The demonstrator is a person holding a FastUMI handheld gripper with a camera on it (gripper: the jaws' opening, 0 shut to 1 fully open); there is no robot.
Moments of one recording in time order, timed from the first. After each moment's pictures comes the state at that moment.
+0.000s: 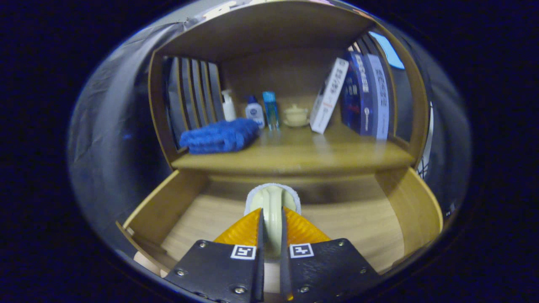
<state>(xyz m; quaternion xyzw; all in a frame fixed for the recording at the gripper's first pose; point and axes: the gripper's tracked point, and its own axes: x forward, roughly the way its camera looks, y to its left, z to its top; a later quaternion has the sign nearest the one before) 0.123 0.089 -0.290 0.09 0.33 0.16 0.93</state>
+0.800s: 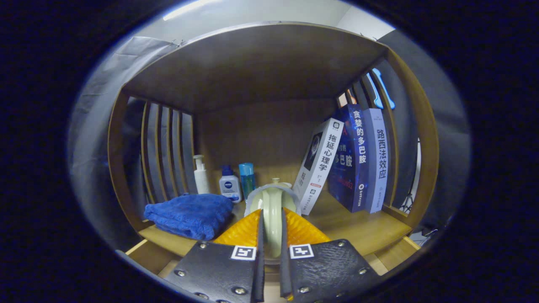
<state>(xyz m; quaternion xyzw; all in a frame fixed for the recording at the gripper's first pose) 0.267 0.073 -0.266 0.09 0.16 0.06 0.98</state>
